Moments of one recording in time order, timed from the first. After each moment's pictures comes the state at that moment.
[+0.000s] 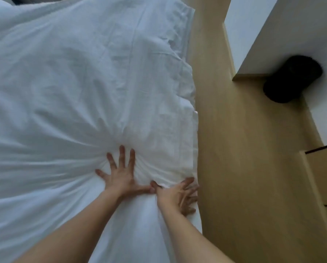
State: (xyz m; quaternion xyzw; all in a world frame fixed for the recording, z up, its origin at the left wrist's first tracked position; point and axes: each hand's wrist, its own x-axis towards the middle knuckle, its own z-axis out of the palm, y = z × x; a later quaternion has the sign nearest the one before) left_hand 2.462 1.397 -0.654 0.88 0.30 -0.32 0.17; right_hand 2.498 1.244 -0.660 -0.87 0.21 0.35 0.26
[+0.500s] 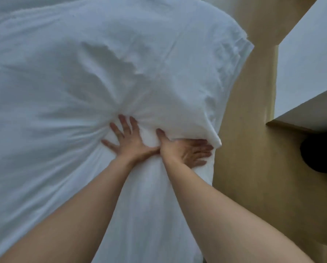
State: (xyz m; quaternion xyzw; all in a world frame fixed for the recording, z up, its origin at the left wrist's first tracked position) left_hand 2.784 1.568 -0.672 0.81 0.50 -0.17 0.25; right_hand 2.856 1.480 -0.652 -0.91 0.14 0.29 0.24
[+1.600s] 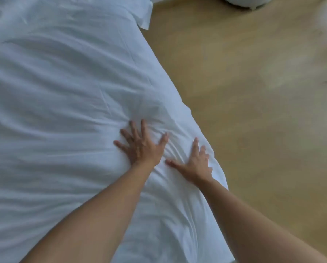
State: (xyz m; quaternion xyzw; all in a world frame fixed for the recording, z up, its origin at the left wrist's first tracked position) left_hand 3.251 1.900 -0.646 0.52 0.84 0.01 0.17; right_hand 3.415 1.870 -0.633 -0.72 -0.53 0.45 -0.01
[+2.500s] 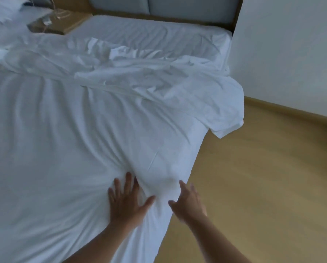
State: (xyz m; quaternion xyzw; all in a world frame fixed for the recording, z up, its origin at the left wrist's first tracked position) left_hand 3.174 2.294 -0.678 0.22 0.96 0.00 0.19; right_hand 3.283 2.461 -0.632 -0.40 -0.81 0.37 -0.19
